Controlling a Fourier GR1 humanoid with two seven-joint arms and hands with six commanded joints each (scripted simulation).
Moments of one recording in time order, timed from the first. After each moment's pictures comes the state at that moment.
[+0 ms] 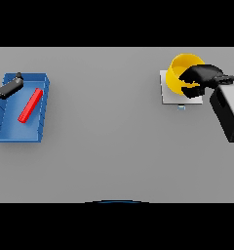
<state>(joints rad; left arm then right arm) -0.56 0.95 -0.59 -1.32 0.23 0.28 0.61 -0.92 -0.51 0.46 -0.57 0.69 0.33 -0.19</state>
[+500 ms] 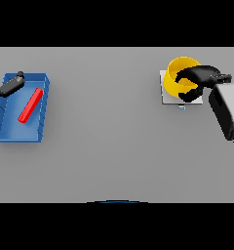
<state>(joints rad) -0.57 0.92 -0.59 -1.28 0.23 0.28 0.59 -0.96 -0.49 0.49 -0.49 0.72 0.34 -0.25</state>
